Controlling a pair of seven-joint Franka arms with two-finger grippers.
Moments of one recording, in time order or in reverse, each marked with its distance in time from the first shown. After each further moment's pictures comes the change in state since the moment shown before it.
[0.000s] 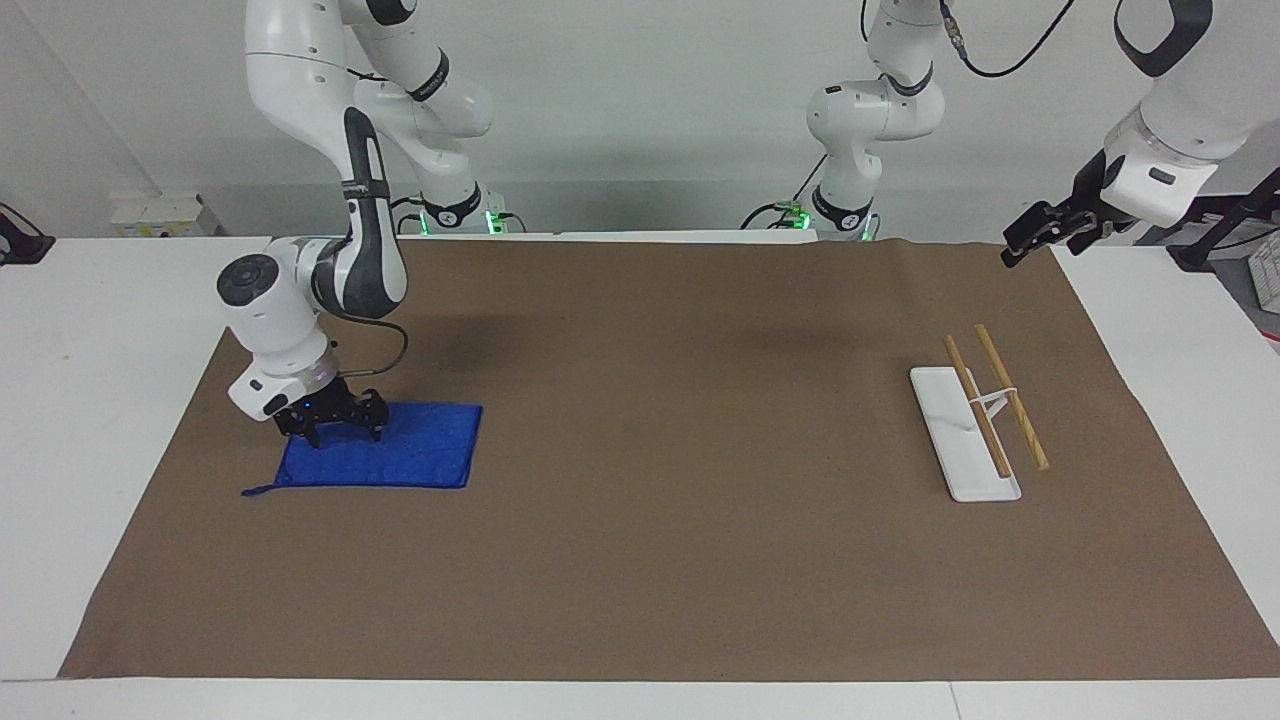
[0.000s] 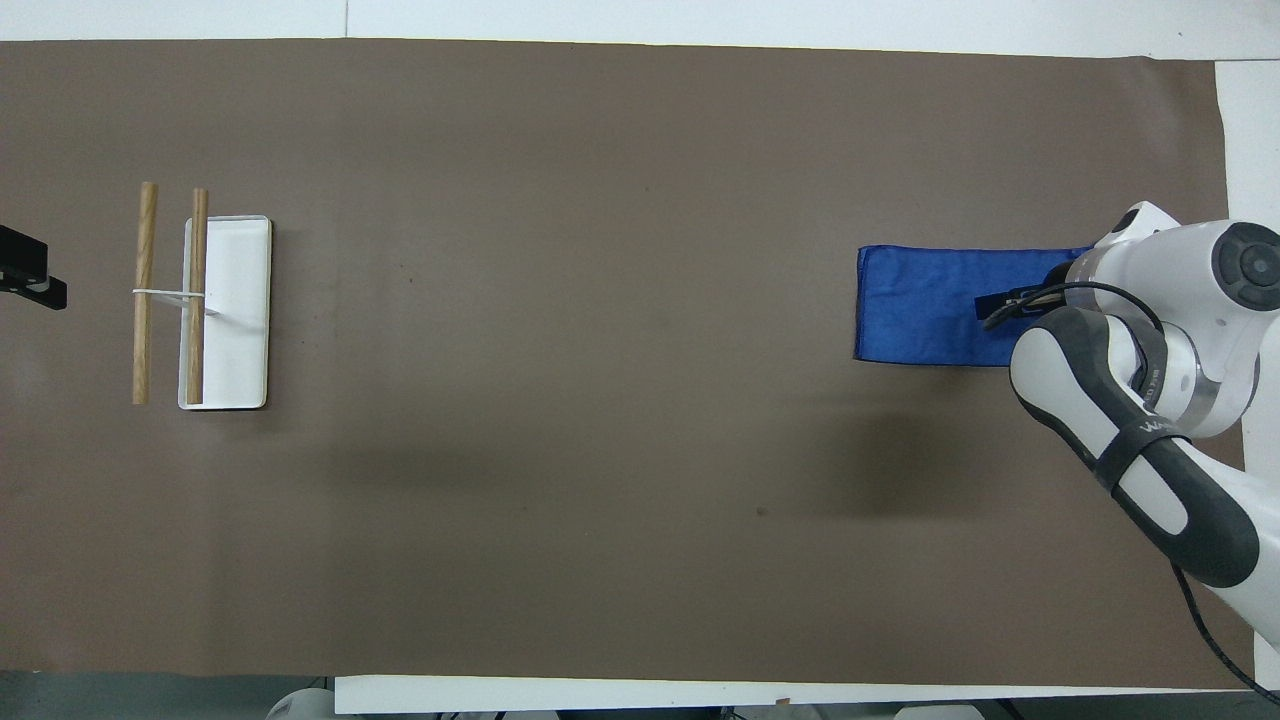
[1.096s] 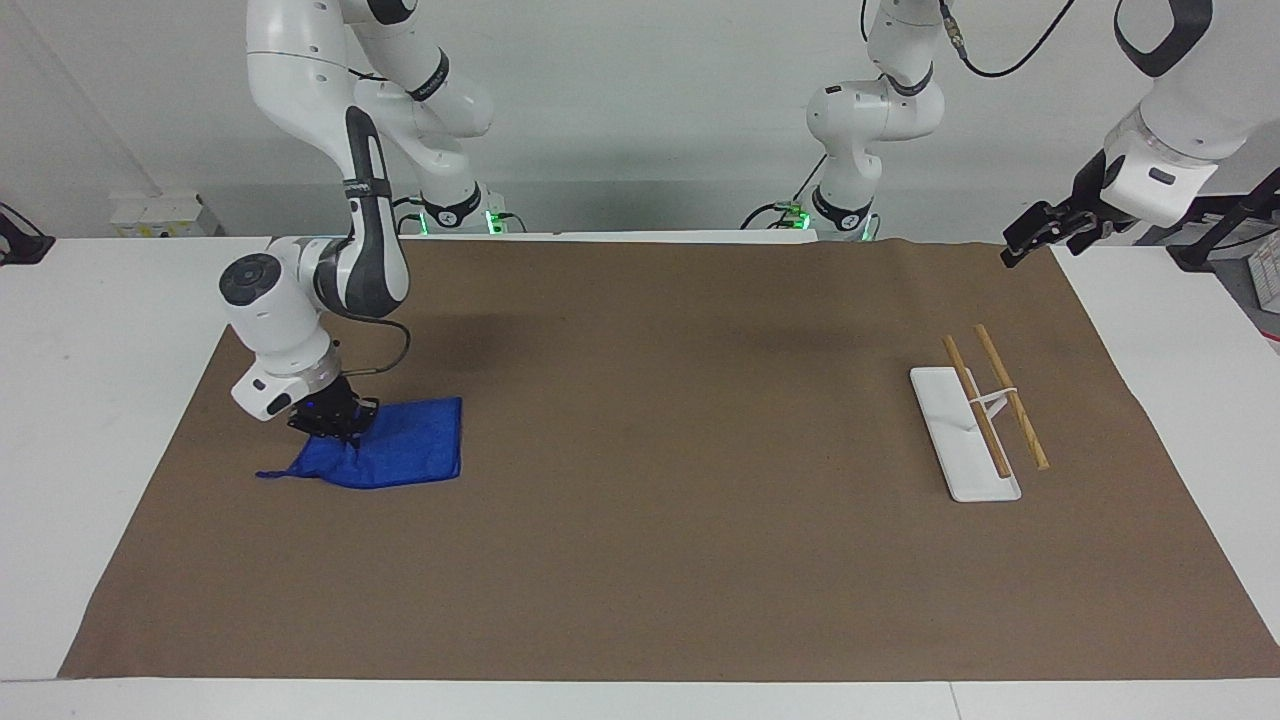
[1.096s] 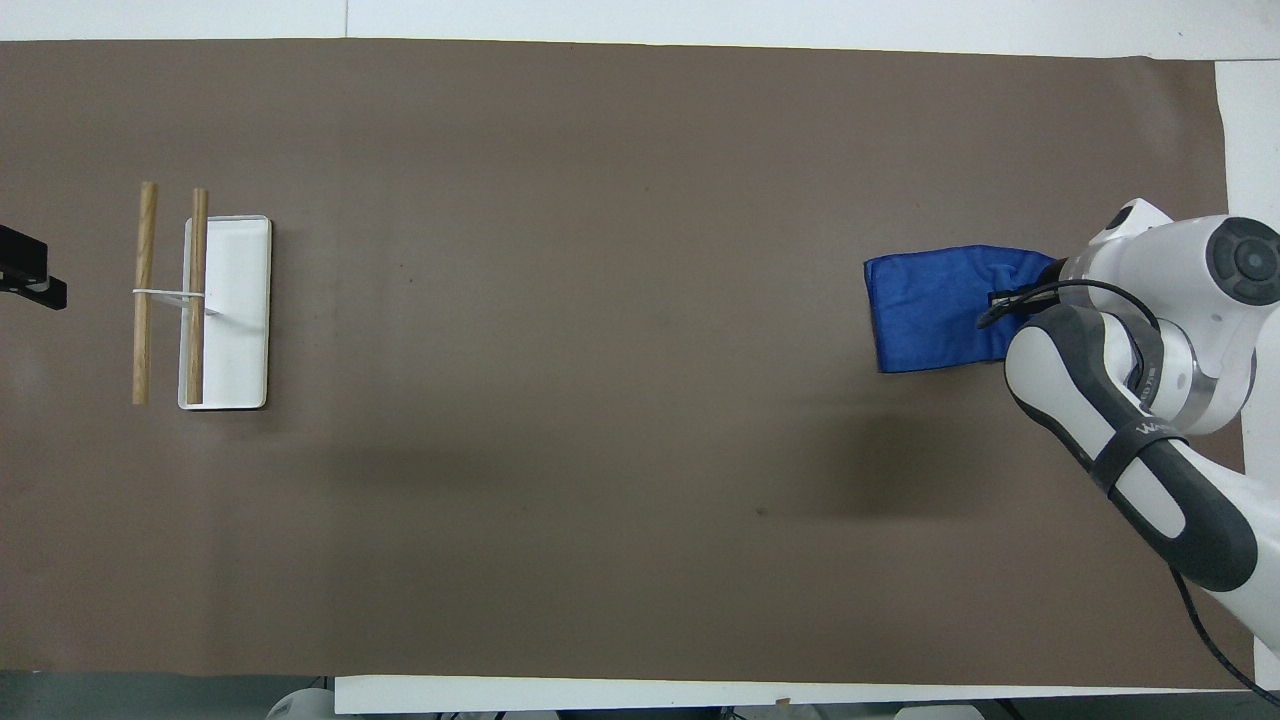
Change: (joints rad) left arm 0.000 0.000 0.000 0.000 0.000 0.000 0.000; right arm -0.002 -0.016 0.043 0.034 0.000 -0.091 0.085
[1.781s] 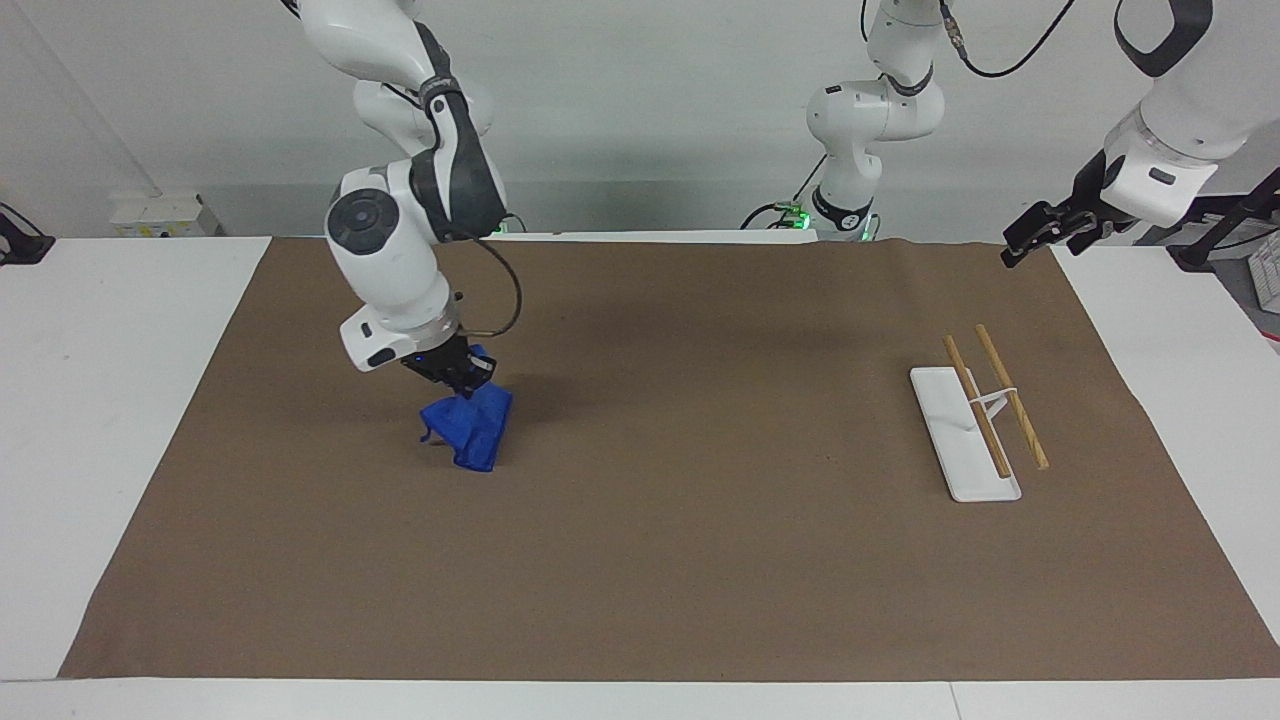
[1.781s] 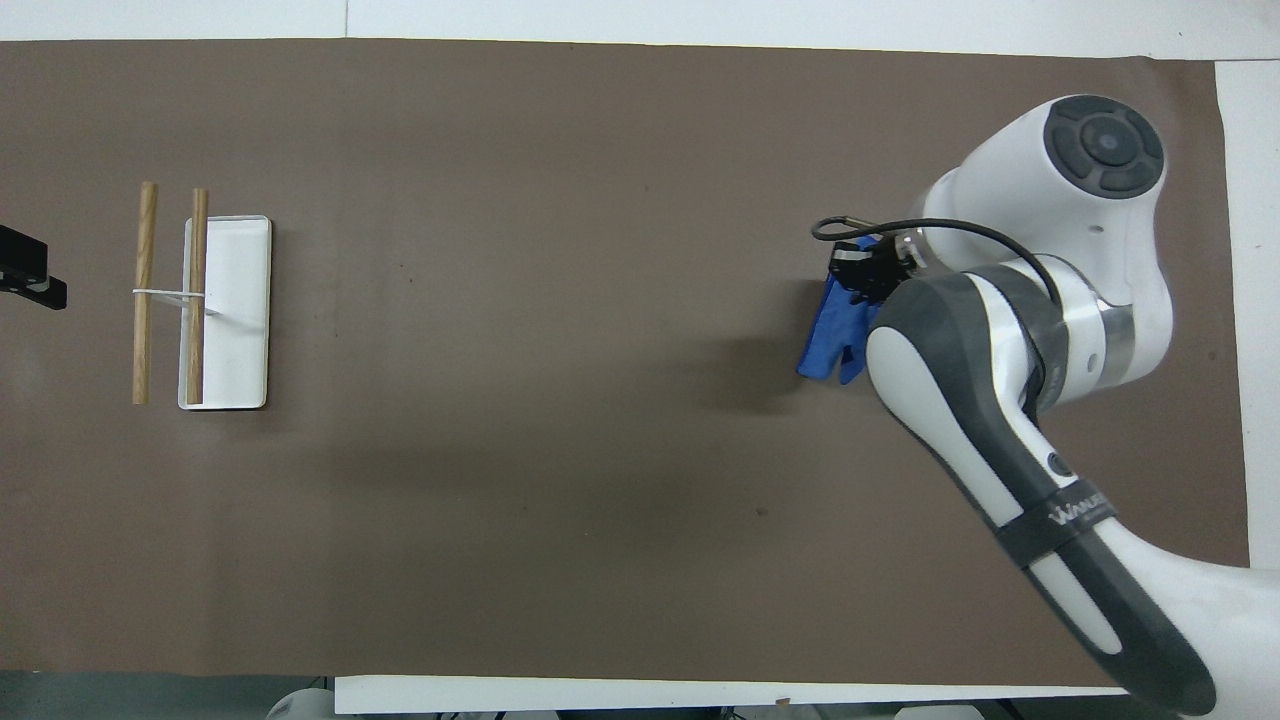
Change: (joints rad) left arm 0.000 0.000 0.000 0.000 0.000 0.000 0.000; right arm 0.002 -0.063 0.409 0.289 0.065 -0.427 0.876
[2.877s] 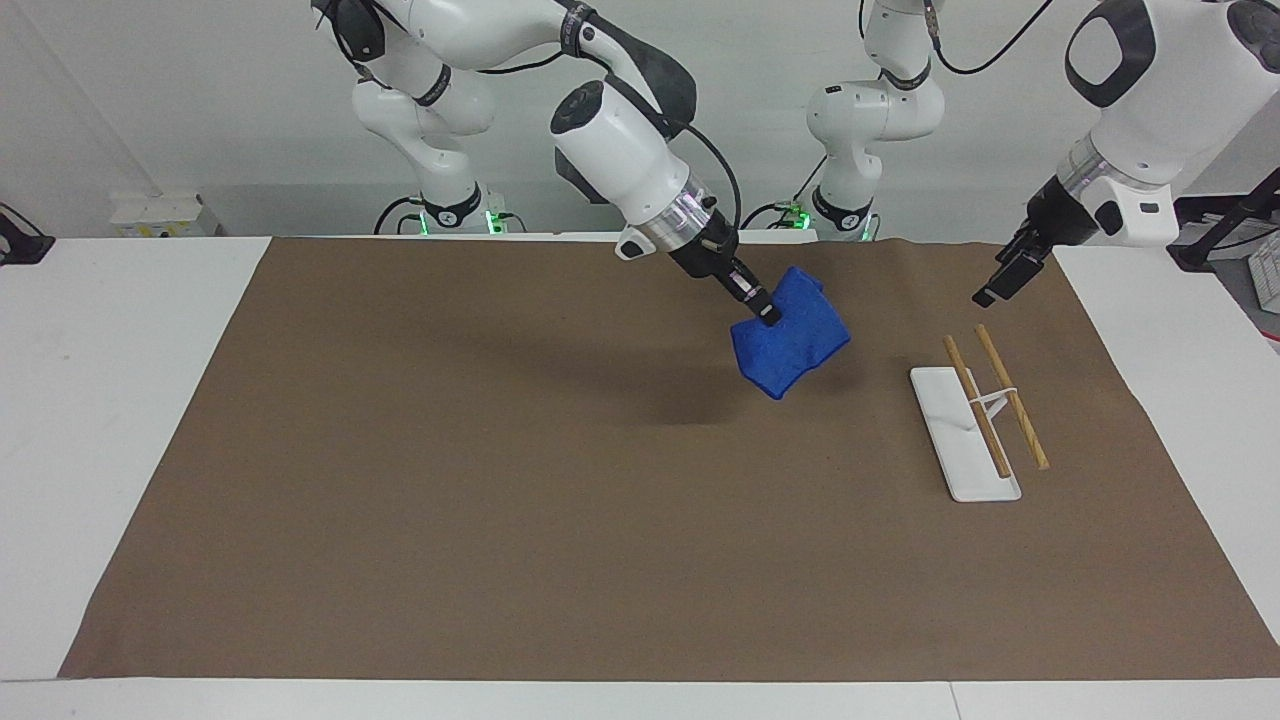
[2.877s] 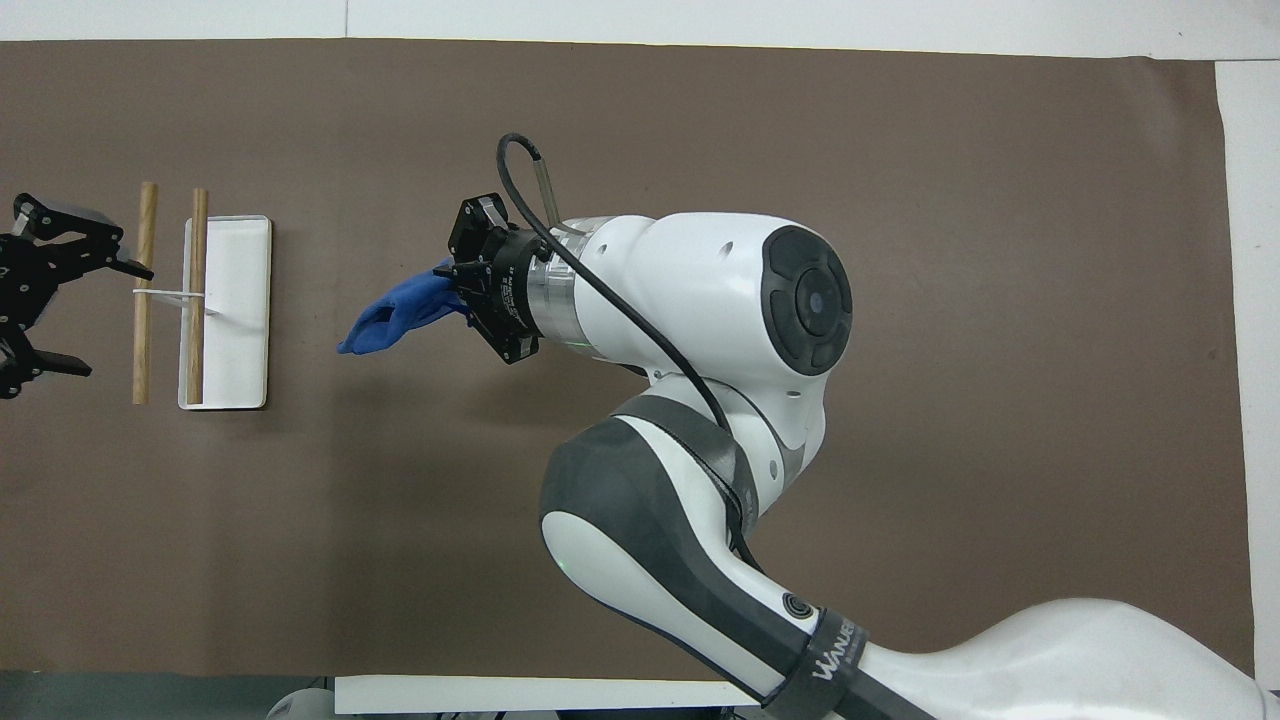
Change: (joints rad) left arm -0.003 -0.152 0.001 -0.356 -0.206 0.333 -0.903; right arm 0.122 0.190 0.365 0.200 0.264 0.594 1.016
